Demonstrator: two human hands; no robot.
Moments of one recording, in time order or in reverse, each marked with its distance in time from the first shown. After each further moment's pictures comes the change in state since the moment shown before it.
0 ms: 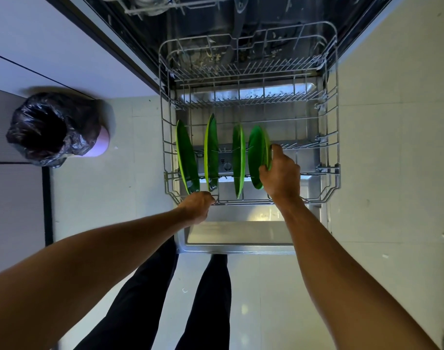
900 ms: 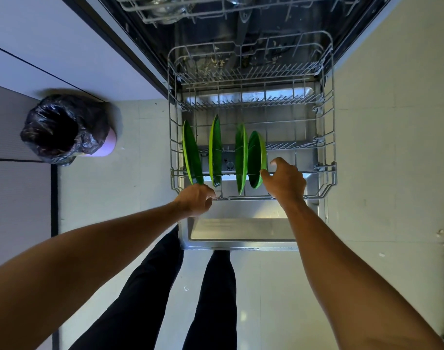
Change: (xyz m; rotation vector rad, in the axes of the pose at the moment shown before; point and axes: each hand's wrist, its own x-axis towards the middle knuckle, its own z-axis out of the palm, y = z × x) left_hand -0.033 0.004 -0.040 -0.091 0.063 0.029; right_hand -0.026 -0.008 -0.023 -0.089 -0.171 0.200
